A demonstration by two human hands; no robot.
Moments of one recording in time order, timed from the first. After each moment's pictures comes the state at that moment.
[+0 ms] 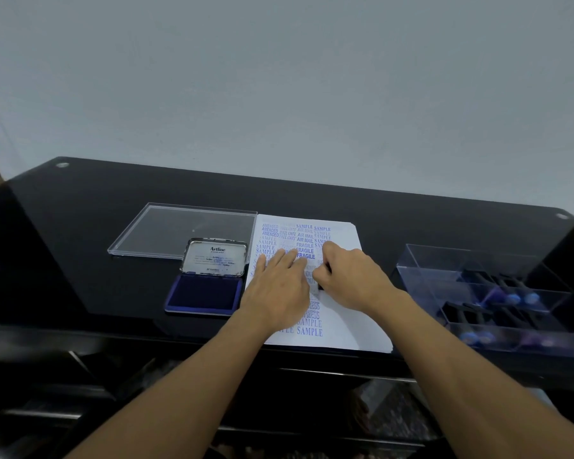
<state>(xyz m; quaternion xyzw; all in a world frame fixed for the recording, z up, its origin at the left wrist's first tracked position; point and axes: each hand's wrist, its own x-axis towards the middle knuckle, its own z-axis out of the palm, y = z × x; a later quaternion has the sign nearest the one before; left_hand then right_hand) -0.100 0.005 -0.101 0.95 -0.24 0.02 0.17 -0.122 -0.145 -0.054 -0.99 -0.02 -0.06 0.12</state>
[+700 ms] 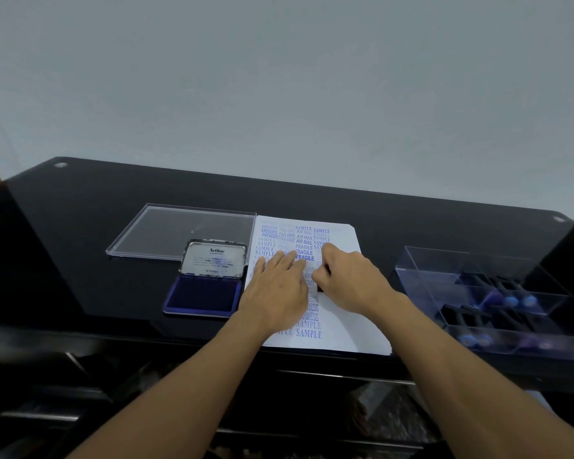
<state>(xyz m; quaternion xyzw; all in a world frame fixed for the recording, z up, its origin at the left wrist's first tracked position) -0.100 0.007 -0.100 0.95 -0.25 0.04 0.17 -0.123 -0.145 -0.054 -0.99 -0.01 -0.06 0.13</state>
